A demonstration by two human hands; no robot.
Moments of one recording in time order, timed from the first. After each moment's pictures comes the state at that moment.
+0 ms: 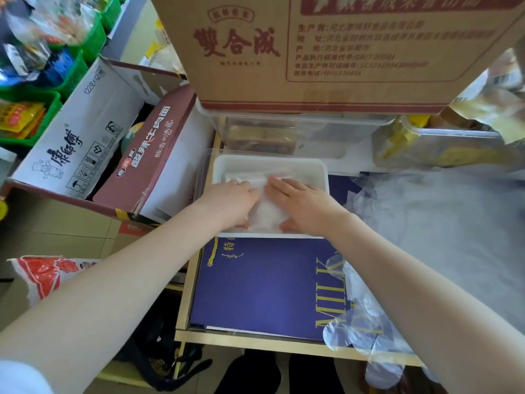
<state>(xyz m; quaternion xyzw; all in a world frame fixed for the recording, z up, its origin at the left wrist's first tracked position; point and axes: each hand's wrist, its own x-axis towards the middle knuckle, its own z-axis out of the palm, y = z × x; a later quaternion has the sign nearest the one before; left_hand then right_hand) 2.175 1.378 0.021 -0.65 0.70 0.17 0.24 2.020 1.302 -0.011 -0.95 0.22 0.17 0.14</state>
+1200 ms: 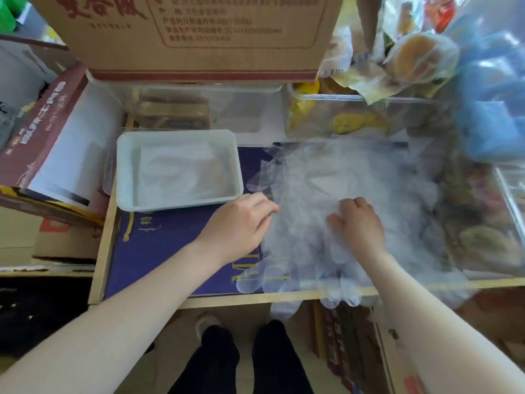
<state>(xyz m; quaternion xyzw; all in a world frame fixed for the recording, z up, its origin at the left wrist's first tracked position) 2.010 1.417 0.012 -0.58 0.76 0.18 -0.23 1.774 1.329 -0.038 -0.76 0.64 0.03 0.13</state>
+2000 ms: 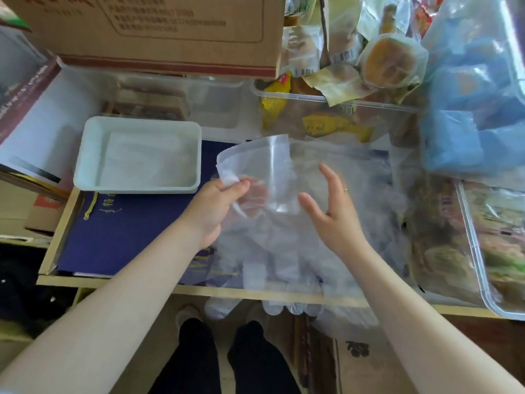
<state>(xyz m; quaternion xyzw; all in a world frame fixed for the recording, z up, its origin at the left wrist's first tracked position) 1.932 1.382 0.040 -0.60 0.21 0.57 -0.52 1.747 1.310 0.017 -0.75 0.50 -0.19 0.39</state>
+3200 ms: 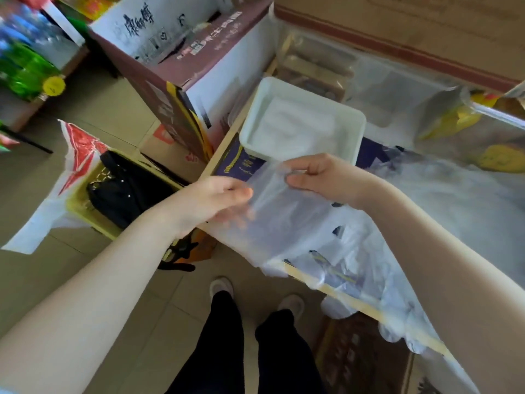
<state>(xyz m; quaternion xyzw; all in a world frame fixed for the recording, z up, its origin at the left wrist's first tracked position) 2.106 1.549 0.040 -0.69 0.23 0.56 -0.40 1.982 1.356 0.045 -0.80 0.25 0.16 0.52</state>
